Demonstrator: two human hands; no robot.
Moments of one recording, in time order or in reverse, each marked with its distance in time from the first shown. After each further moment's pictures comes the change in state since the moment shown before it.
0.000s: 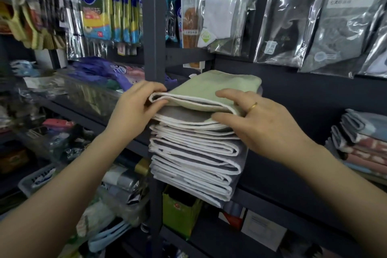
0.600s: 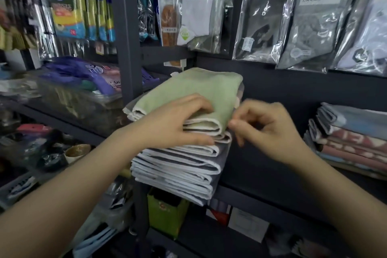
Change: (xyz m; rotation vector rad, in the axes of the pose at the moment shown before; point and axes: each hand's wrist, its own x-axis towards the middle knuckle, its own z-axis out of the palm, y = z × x) left_hand 0.025 0.079 0.029 -0.266 -0.582 0.203; right_hand -0.034 0.013 -0.007 0.924 0.153 0.375
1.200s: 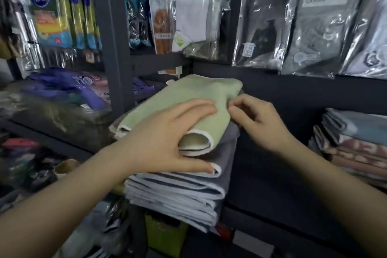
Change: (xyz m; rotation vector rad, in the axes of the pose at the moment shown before) left_hand 0.000 -0.009 -0.009 0.145 0.042 0.104; right_hand 0.032 0.057 0.006 -0.127 0.091 0.262
